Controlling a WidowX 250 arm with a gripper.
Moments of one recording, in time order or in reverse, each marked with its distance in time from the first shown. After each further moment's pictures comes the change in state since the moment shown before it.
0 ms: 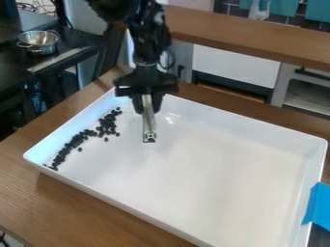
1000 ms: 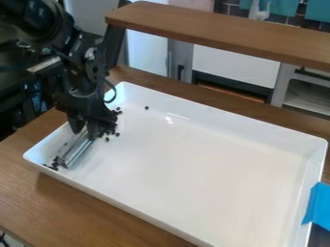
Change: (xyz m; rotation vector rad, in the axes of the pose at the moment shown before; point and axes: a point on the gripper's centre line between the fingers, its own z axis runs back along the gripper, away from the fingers) arm -0.029 0.101 -0.010 0.091 -0.014 -0.510
